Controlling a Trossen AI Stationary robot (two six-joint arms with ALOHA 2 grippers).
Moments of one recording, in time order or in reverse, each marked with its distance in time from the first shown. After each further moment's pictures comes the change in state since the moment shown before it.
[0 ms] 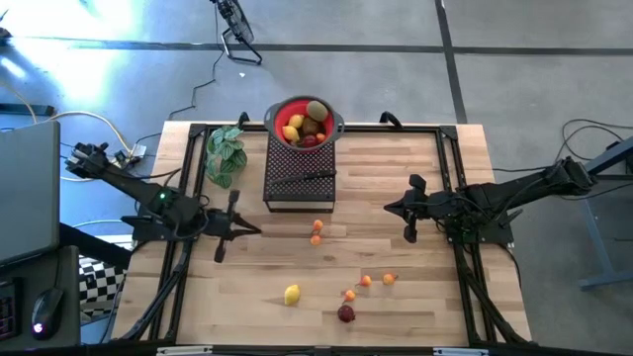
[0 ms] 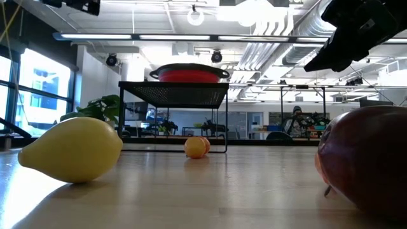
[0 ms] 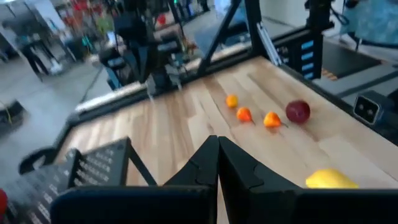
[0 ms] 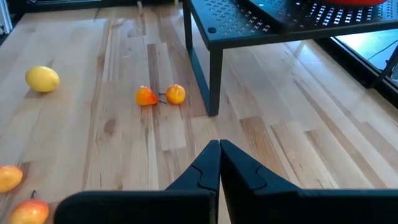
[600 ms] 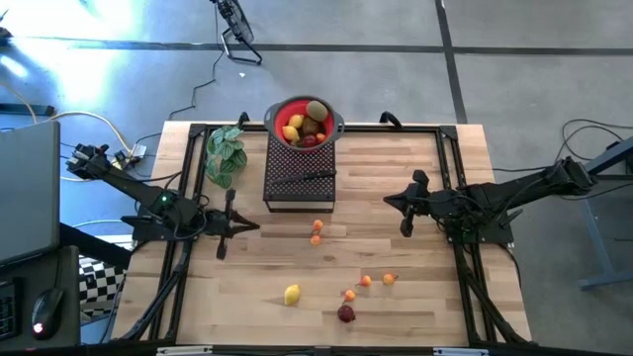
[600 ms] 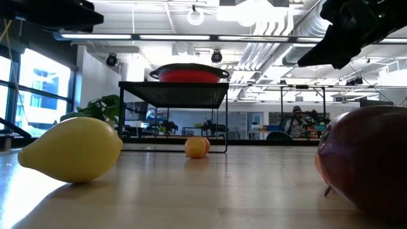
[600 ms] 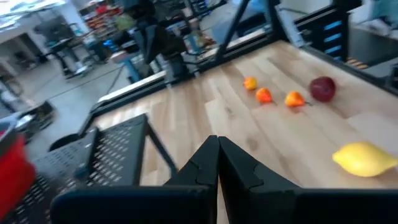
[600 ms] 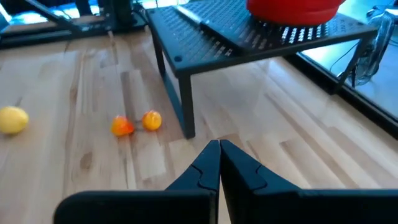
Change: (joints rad) left arm 0.000 -0.088 -0.151 0.077 -0.089 0.053; right arm 0.000 0.000 0.000 0.056 0.128 0.053
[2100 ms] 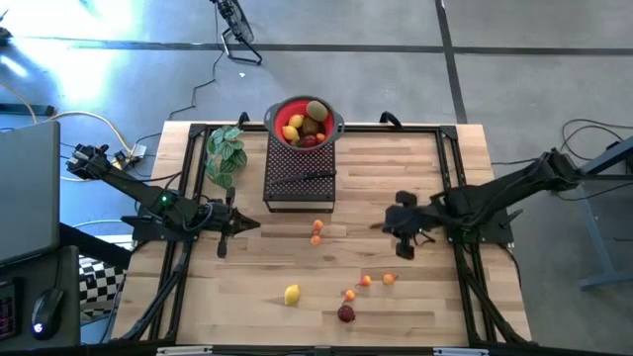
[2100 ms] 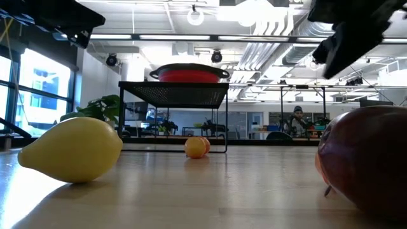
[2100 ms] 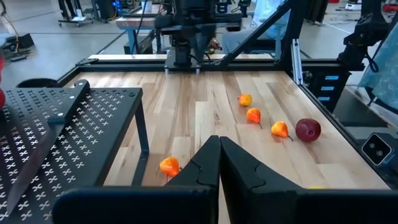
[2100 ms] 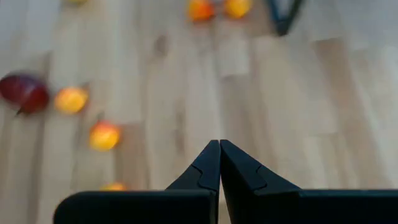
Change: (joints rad) left arm 0.000 0.002 0.000 -0.001 -0.023 -0.394; right arm 0.082 0.366 0.316 -0.423 -0.340 0.123
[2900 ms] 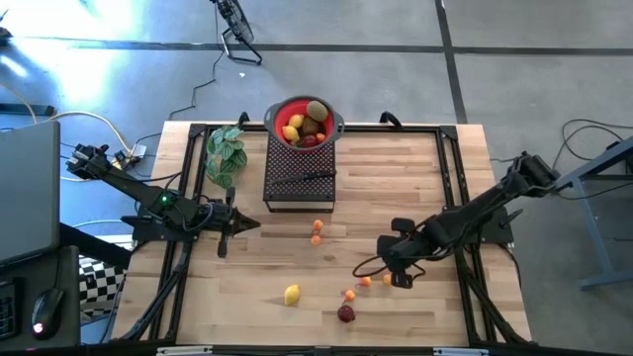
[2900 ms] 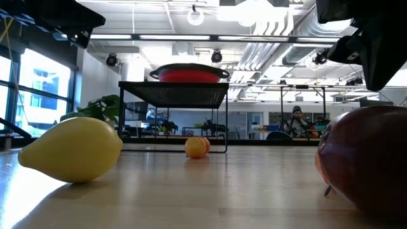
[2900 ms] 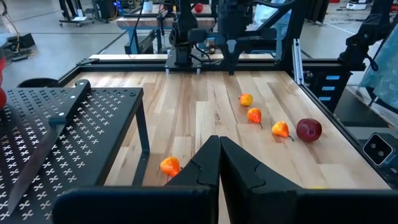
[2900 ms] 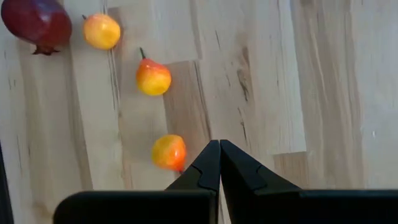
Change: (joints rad) left arm 0.000 0.000 0.000 0.000 -0.002 0.000; right arm 0.208 0.322 0.221 -0.199 -0.057 0.243
